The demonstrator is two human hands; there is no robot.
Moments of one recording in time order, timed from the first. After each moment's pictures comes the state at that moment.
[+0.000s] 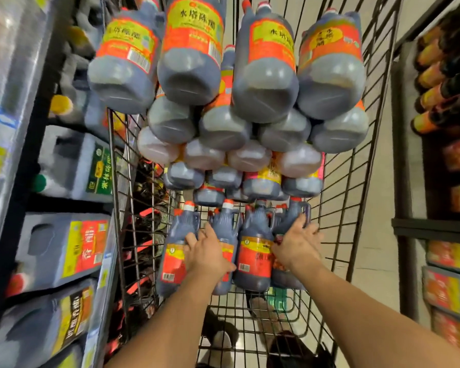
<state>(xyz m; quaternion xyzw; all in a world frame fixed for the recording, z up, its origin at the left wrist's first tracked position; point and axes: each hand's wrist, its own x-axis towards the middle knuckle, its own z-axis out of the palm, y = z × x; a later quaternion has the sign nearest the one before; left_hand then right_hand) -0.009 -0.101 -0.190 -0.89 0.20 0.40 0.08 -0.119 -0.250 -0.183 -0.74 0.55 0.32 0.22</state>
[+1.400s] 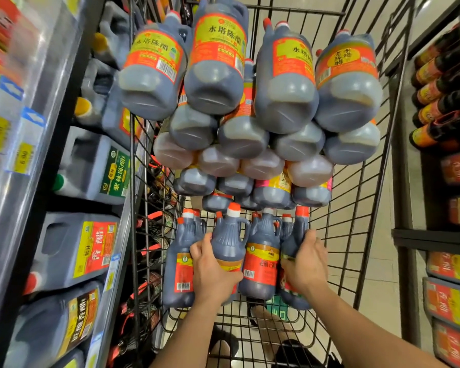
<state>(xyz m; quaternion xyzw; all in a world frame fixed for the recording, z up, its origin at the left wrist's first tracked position) -0.029 -0.057 -0.188 -0.89 0.06 0.34 -0.31 -0.140 -0.224 -0.171 -0.77 0.55 0.14 0.30</state>
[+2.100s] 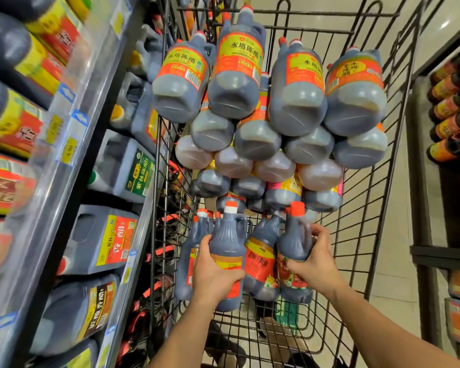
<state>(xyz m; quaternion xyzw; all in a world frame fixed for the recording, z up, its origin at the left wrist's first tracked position) -0.024 -0.037 -0.163 -0.84 -0.05 0.37 -0.39 -0.157 -0.235 -0.190 -0.72 0.44 0.02 0.54</state>
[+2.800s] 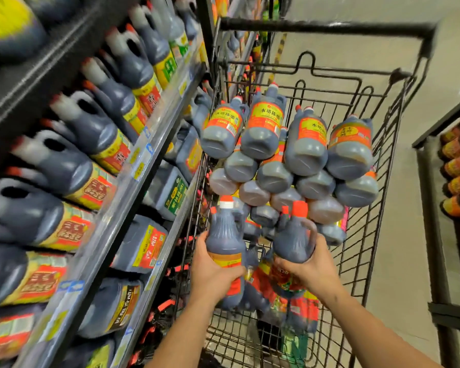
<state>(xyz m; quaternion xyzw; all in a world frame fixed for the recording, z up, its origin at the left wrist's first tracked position) -0.004 -0.031 -0.053 -0.85 -0.04 0.25 -0.47 -0.111 -0.229 -0.086 -0.73 0.34 -0.07 0.59</state>
